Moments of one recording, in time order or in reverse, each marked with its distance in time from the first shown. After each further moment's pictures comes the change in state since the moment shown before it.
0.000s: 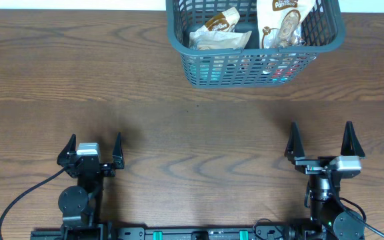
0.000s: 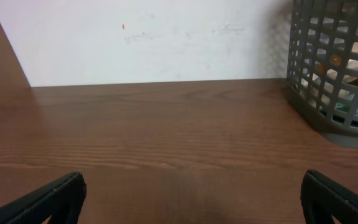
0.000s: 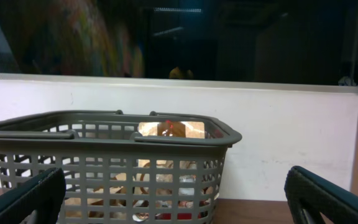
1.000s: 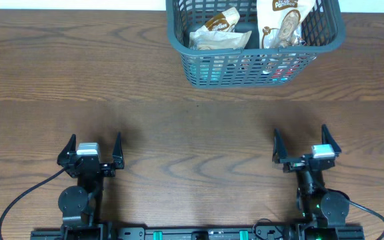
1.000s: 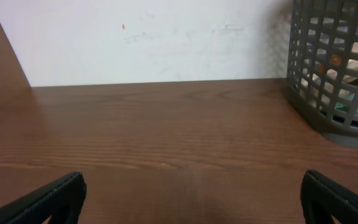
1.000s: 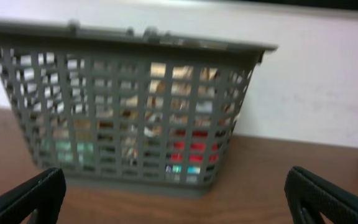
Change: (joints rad) left arm 0.000 0.000 0.000 0.000 0.000 0.000; right arm 0.000 -0.011 -0.117 -0.180 -0.062 -0.060
